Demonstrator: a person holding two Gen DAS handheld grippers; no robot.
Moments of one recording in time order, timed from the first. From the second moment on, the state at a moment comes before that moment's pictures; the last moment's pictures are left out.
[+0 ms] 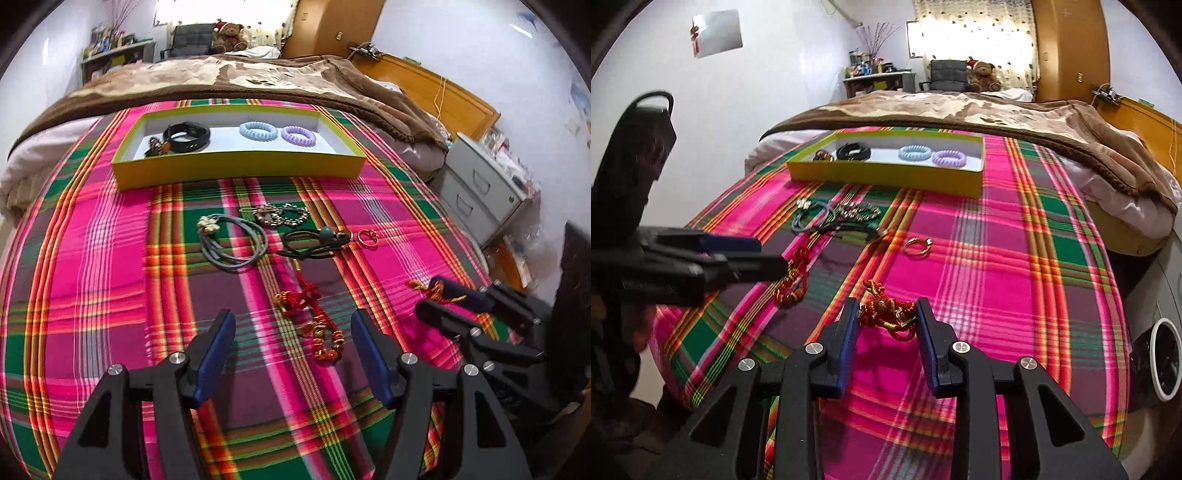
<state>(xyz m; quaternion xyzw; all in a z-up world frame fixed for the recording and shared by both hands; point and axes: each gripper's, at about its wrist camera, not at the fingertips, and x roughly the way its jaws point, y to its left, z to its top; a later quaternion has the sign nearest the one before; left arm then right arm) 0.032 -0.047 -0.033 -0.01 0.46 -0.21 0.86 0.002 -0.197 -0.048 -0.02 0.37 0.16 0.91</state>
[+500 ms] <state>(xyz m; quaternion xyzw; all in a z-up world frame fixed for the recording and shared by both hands) 0.031 -0.075 -0.046 0.07 0.45 -0.17 0.88 0.008 -0.208 -0.048 0.00 0.37 0.15 0.92</state>
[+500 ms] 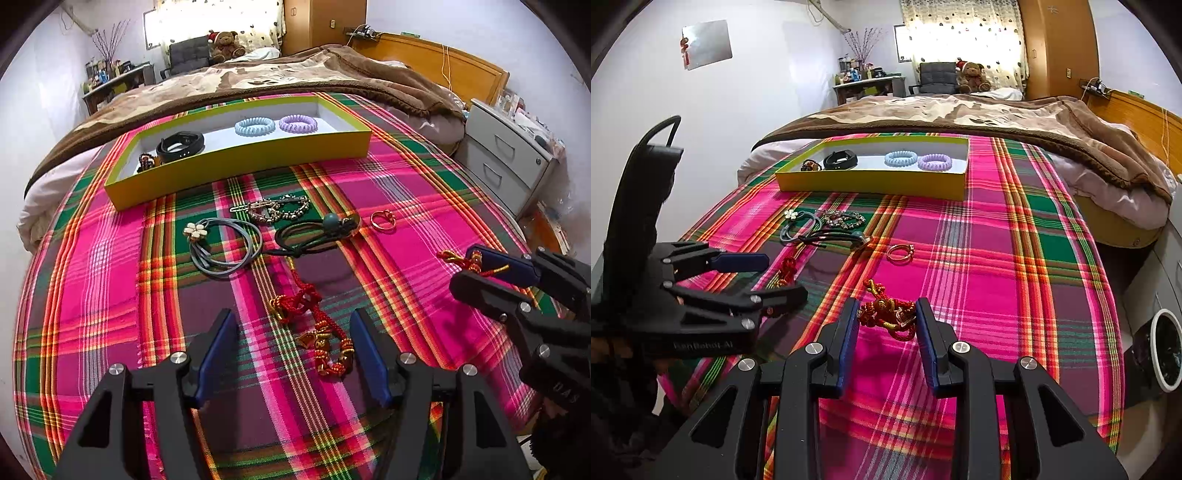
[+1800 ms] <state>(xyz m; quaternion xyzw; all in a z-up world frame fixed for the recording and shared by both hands) 0.054 -0.027 -0.005 0.01 0.40 -0.18 0.90 0.031 -0.194 -0.021 0.00 0.35 0.13 0.93</state>
